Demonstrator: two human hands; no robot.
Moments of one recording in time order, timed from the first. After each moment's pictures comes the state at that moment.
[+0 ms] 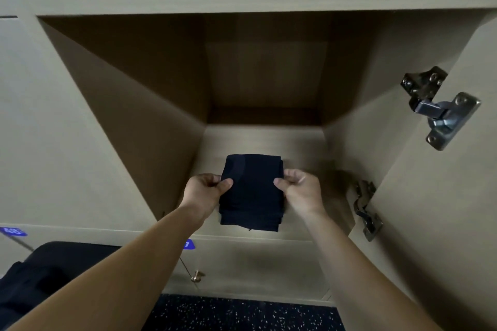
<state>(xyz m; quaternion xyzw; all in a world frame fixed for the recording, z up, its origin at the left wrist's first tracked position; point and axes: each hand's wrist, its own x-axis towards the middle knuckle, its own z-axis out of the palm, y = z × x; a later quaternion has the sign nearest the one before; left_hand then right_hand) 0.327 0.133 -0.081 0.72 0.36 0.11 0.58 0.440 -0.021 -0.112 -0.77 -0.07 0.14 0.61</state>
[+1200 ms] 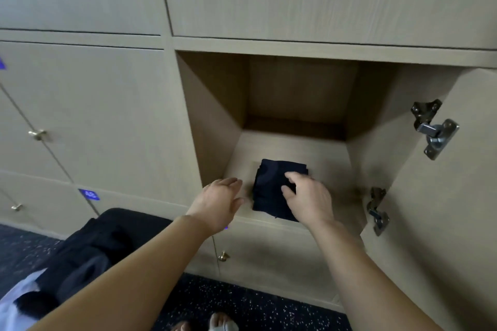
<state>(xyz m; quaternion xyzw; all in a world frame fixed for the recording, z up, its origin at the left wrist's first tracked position) 0.221 0.123 -0.039 0.97 0.19 0.02 0.13 0.359 -0.027 -0.056 -0.92 -0.32 -0.03 0.24</state>
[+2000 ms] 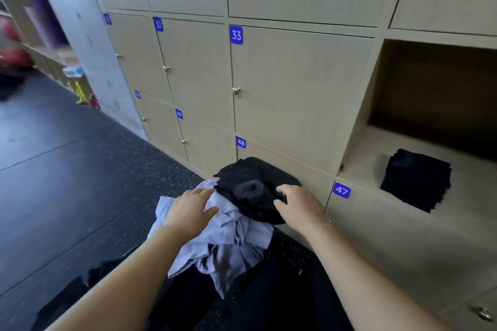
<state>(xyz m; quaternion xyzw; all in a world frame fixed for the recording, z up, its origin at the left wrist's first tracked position) -0.175 0.171 -0.073 0.86 0.49 0.04 0.11 0.053 0.074 -0.073 -0.81 -0.54 0.11 0.20</state>
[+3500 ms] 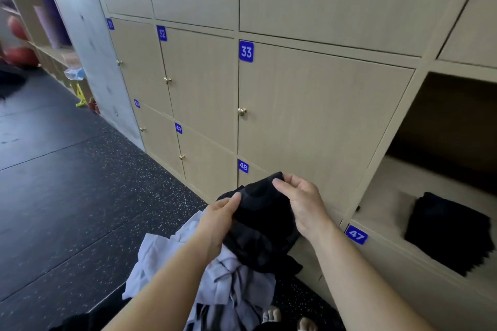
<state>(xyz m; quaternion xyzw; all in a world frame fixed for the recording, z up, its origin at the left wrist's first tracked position) -0.084 0.217 -0.052 0.47 0.48 0.32 0.67 0.072 0.168 -0.022 -0.55 -0.30 0.45 0.64</state>
